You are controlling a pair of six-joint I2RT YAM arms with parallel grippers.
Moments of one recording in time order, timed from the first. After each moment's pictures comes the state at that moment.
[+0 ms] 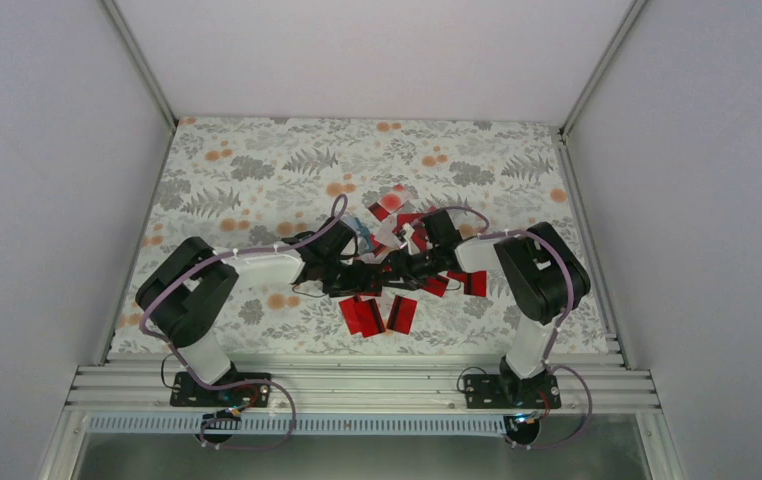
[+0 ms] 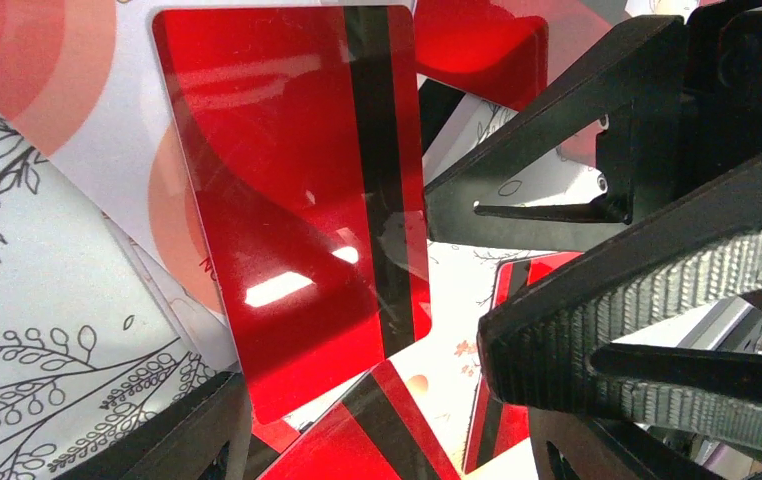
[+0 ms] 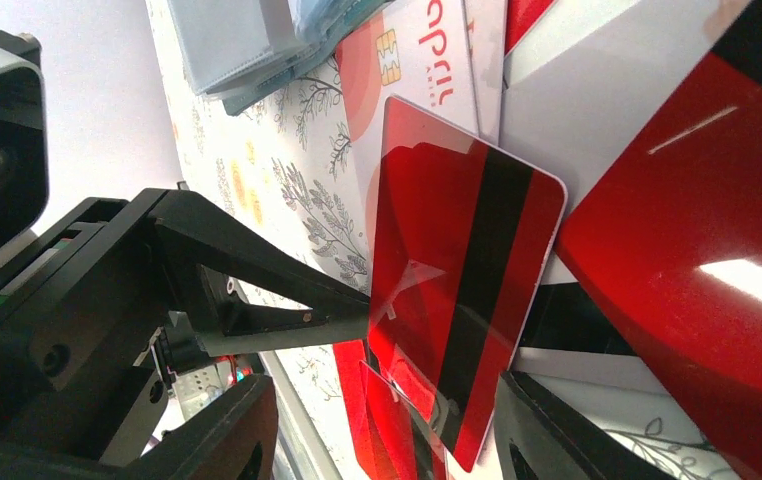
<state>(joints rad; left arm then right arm) -0.74 1.69 0.85 -0.23 0.46 -0.74 0.48 1.84 0.76 -0.01 -0.93 0.62</state>
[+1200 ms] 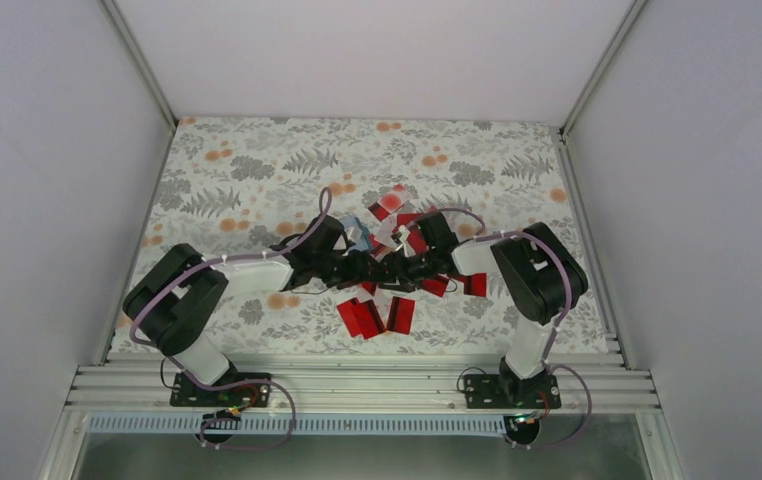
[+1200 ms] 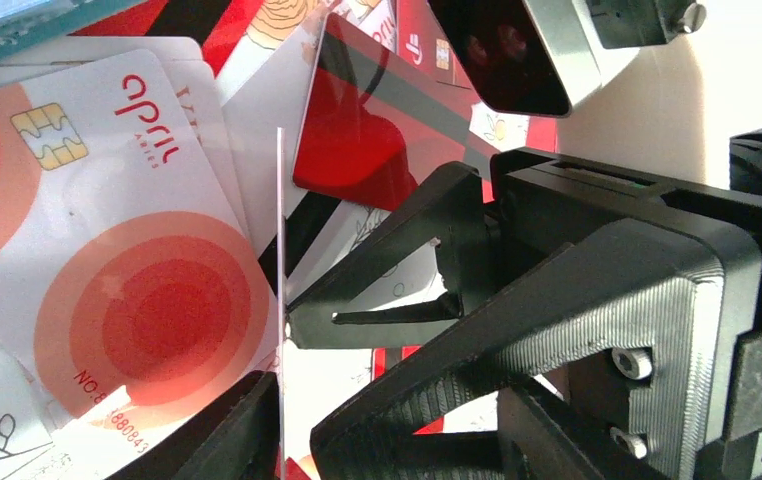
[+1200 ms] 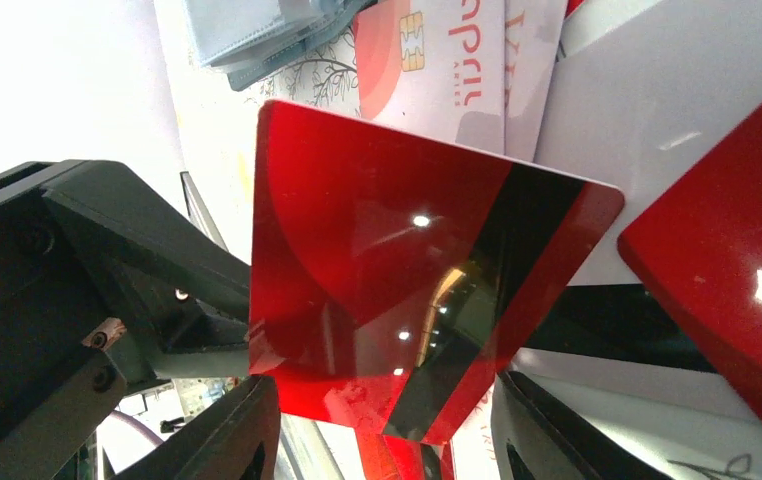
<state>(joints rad) -0.70 1.62 0.73 0.07 0.50 -0.88 0.51 1.84 0.75 0.04 -0.93 0.64</state>
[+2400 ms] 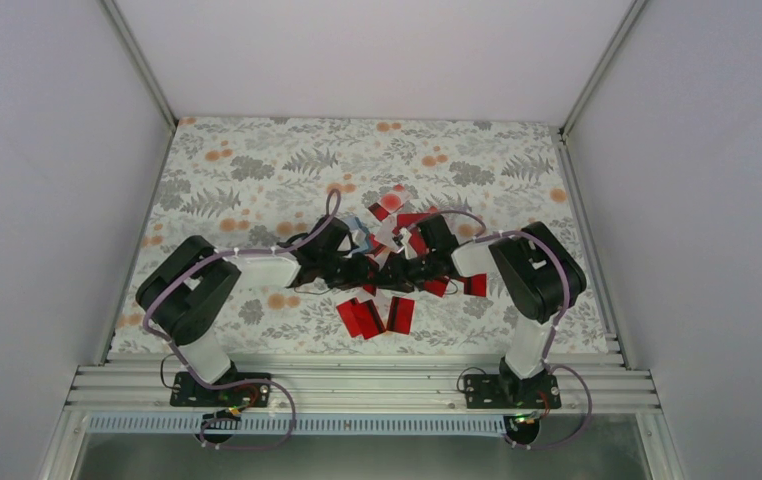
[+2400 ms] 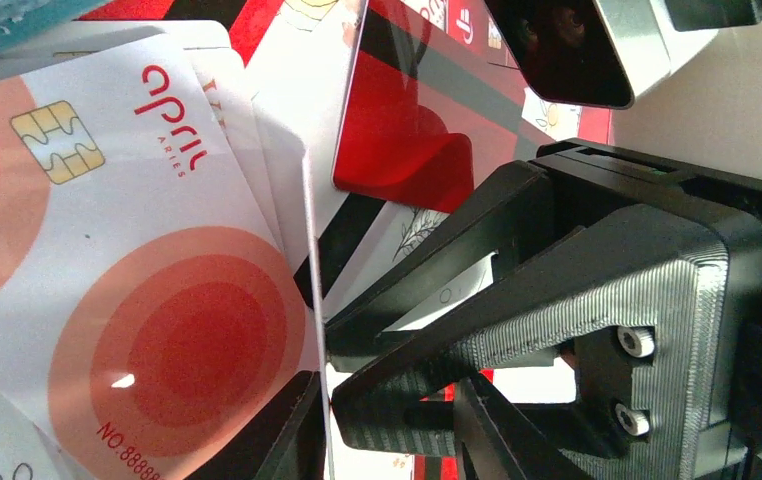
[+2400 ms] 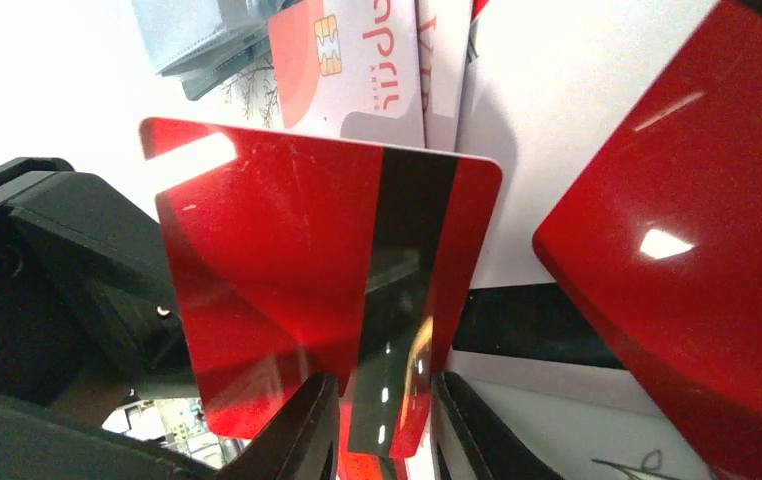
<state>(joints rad) -0.69 1.69 0.77 0.04 0.49 -0.82 0.51 1.85 0.73 0.04 -0.89 0.64</state>
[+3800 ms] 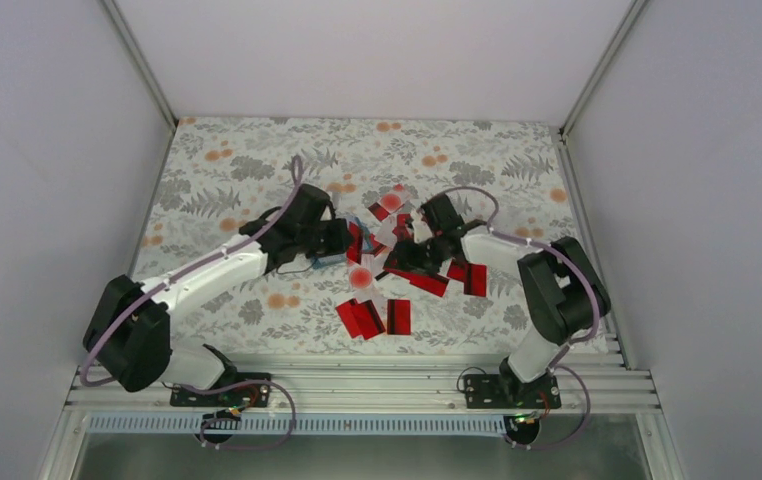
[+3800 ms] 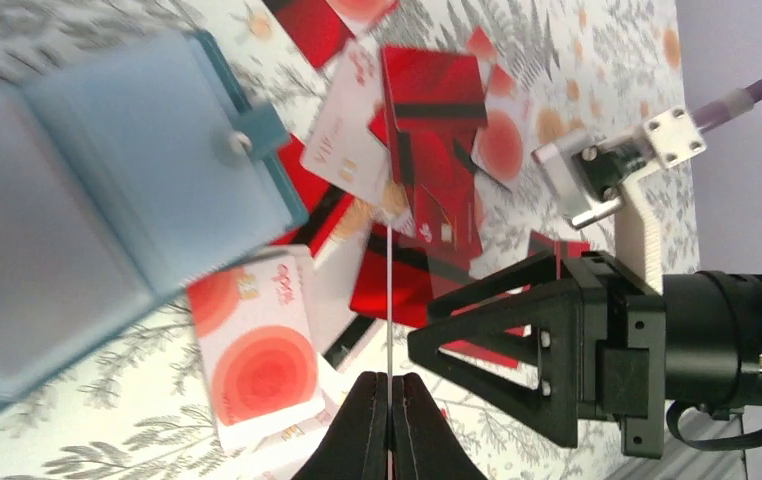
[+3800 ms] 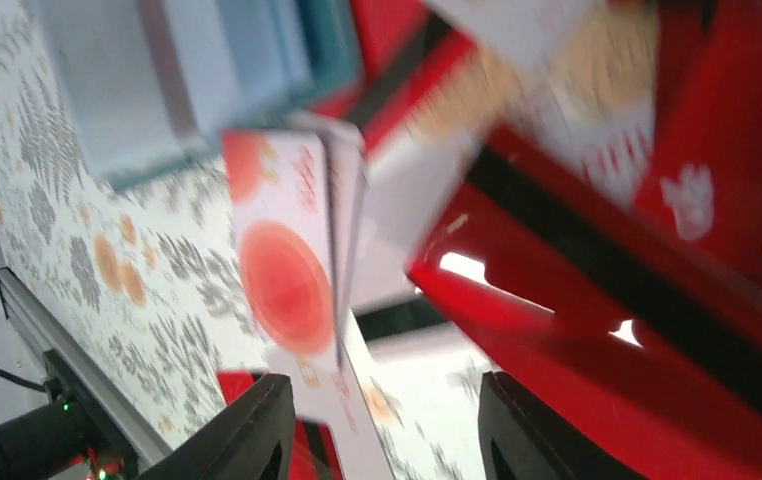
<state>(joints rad) -0.66 1.40 0.94 -0.34 0.21 -0.79 0.49 1.66 0.85 -0.33 -0.56 0.54</state>
